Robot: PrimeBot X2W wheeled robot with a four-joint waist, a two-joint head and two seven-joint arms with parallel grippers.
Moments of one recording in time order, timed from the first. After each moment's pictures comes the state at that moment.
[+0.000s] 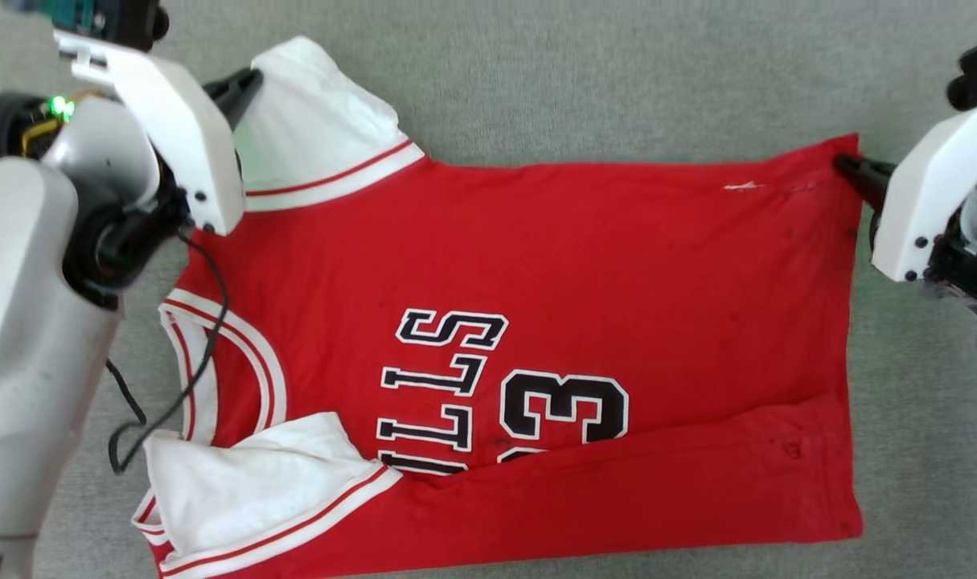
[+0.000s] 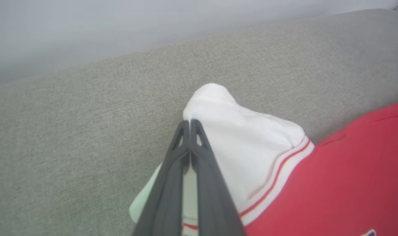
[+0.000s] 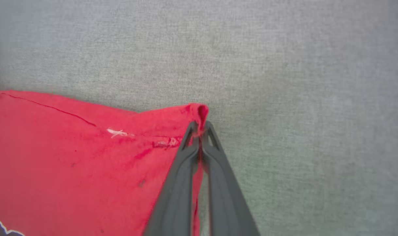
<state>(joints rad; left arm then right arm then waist) -0.92 0.55 -0.47 0.31 -0.78 -0.07 0.54 -0.68 -0.26 0.00 0.19 0.42 0.13 0.89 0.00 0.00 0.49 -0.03</state>
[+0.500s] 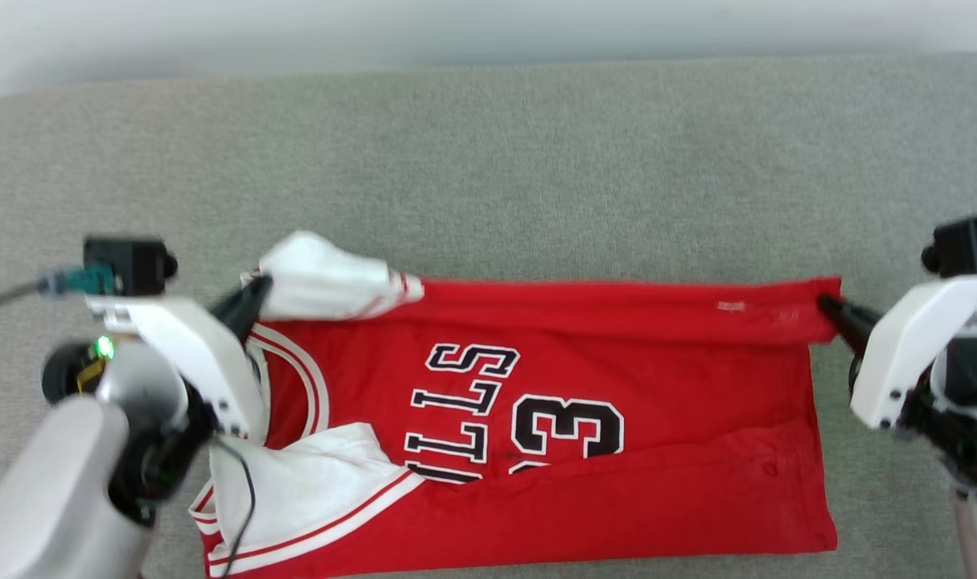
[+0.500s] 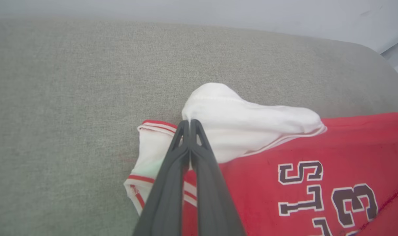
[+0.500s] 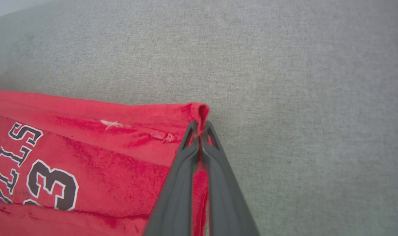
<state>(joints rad) -0.47 0.56 -0.39 0.16 -0.85 0.03 0.31 -0.38 -0.27 -0.02 0.10 0.45 0.13 0.73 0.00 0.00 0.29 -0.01</state>
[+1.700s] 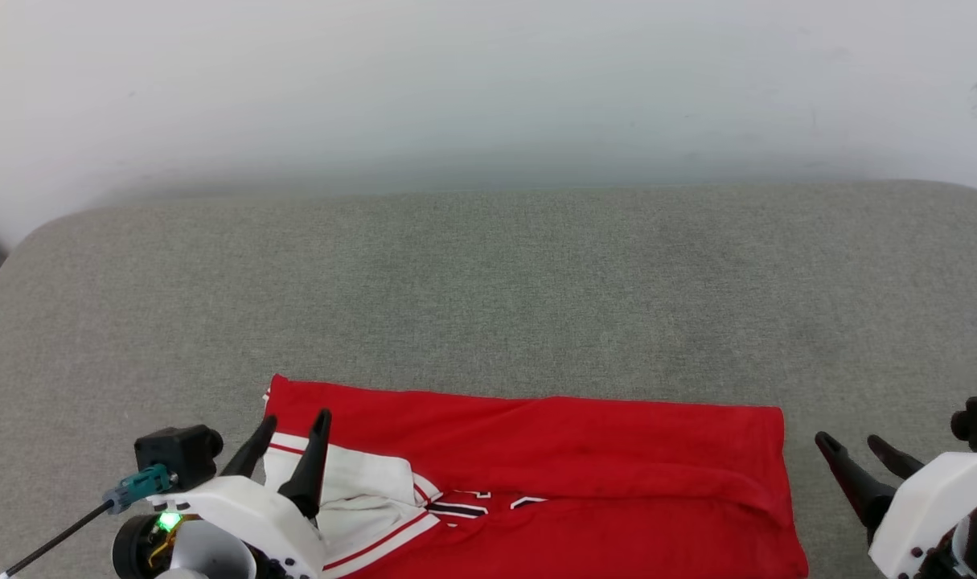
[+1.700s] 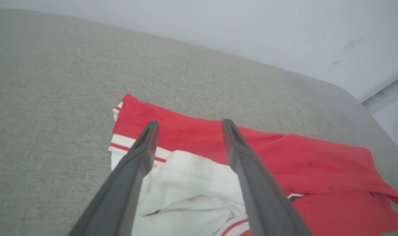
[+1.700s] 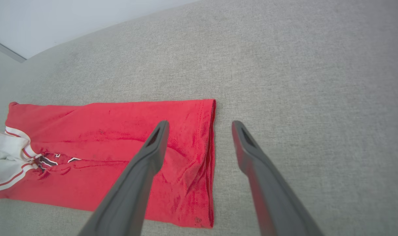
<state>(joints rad) -0.06 0.44 -0.41 0.07 -0.83 0.15 0.02 0.02 -0.22 -0.08 -0.04 0.51 0.13 0.55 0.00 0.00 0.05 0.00</state>
